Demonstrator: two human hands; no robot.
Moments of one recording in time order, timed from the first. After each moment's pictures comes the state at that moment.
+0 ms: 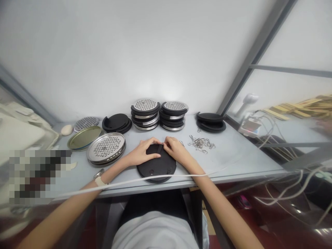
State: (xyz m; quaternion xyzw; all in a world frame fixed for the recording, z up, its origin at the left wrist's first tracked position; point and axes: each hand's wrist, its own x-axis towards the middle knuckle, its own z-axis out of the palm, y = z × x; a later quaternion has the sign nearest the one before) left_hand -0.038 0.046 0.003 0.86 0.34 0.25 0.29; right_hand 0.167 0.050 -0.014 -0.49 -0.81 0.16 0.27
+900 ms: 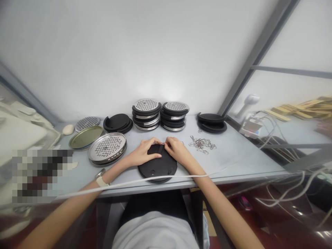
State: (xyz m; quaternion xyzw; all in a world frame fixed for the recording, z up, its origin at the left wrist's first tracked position) left_hand -0.038 0.045 0.002 0.87 0.34 0.25 0.27; right_hand 0.169 0.048 -0.015 -0.49 -0.82 0.13 0.28
